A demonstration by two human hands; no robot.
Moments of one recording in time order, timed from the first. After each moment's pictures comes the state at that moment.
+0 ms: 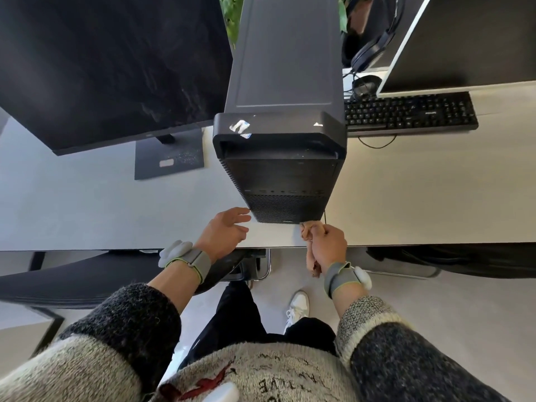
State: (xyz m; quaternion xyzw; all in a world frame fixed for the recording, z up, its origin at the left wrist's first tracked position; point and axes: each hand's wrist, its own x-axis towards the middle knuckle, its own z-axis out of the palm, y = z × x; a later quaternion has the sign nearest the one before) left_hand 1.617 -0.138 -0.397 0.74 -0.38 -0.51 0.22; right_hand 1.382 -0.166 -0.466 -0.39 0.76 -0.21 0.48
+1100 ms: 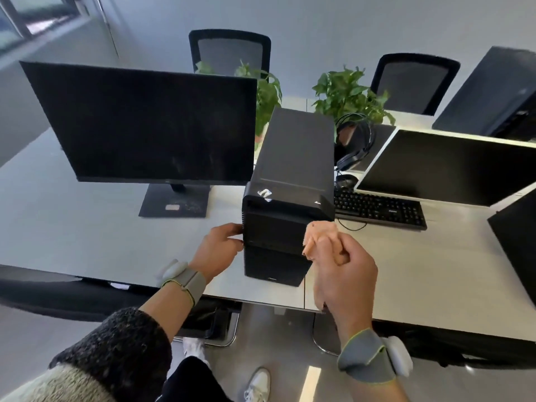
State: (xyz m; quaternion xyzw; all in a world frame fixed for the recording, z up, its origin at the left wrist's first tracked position) left_hand 1.612 -0.150 -0.303 0.73 -0.40 -0.45 0.33; right_hand 1.371 -0.142 -0.245 -0.59 0.60 -0.44 0.31
